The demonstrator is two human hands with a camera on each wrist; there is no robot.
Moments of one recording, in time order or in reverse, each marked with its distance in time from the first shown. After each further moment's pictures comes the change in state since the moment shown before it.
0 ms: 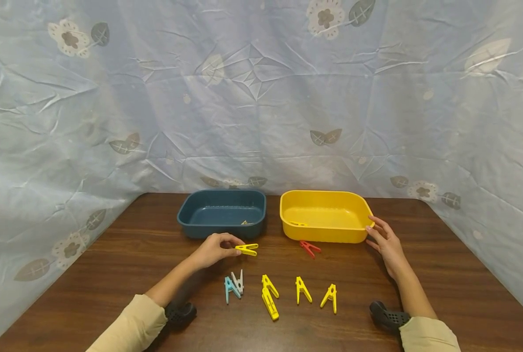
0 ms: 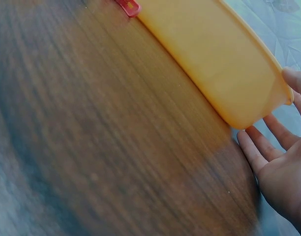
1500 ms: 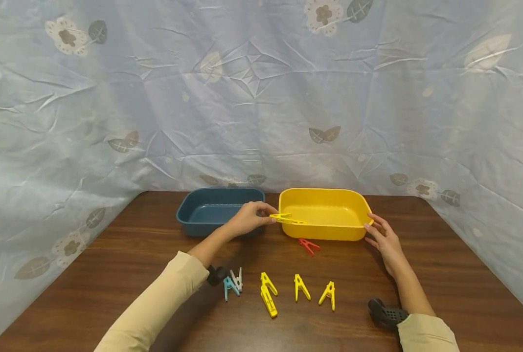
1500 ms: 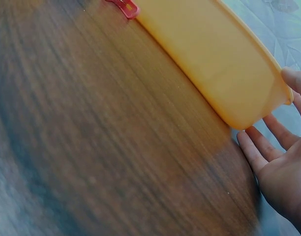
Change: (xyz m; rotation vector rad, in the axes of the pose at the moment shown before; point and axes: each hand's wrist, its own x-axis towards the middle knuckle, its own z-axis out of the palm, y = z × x) left_hand 0.089 0.064 0.017 0.068 -0.053 0.031; right_hand -0.001 -0.002 0.001 0.017 0.004 0.012
